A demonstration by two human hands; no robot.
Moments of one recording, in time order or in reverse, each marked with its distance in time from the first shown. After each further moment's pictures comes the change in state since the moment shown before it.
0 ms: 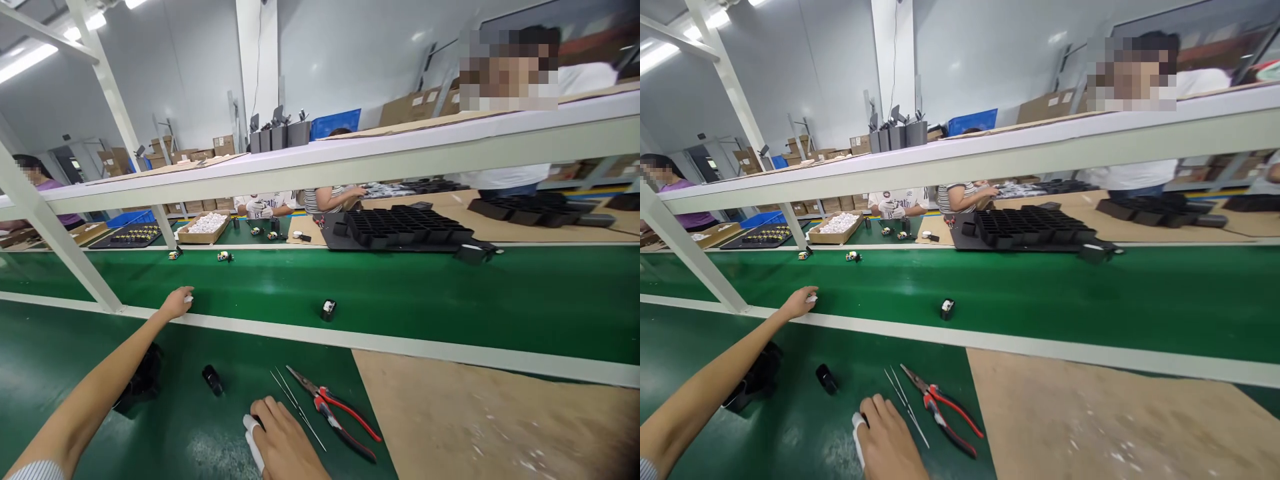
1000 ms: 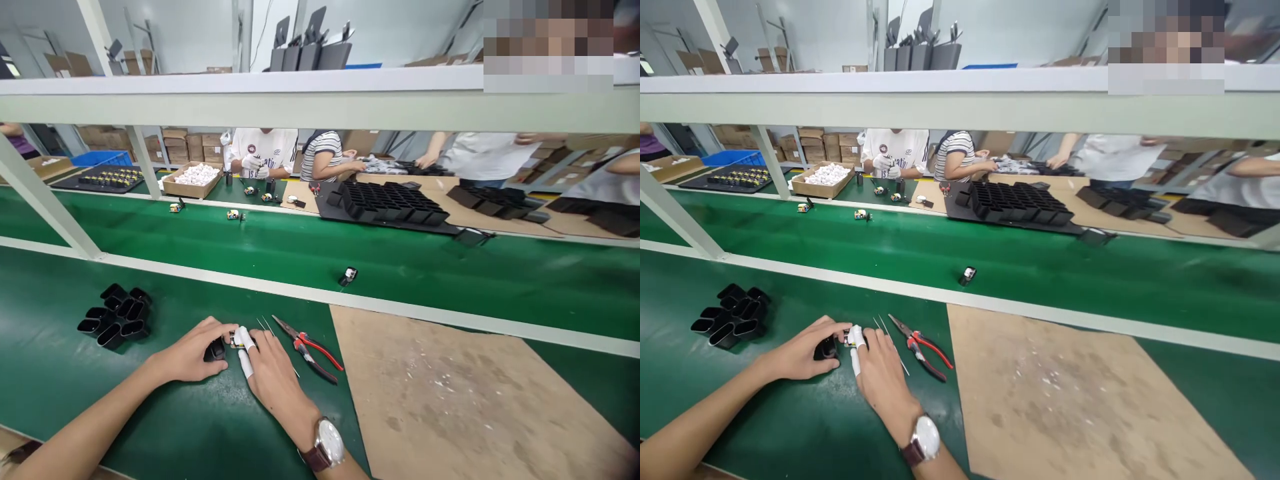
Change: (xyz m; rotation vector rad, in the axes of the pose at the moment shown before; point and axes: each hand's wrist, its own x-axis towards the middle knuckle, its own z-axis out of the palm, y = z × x) left_hand -0.196 0.117 0.051 -0.560 -0.307 0.503; right_hand 0.016 -0.013 -0.016 -0.081 -0.109 0.236
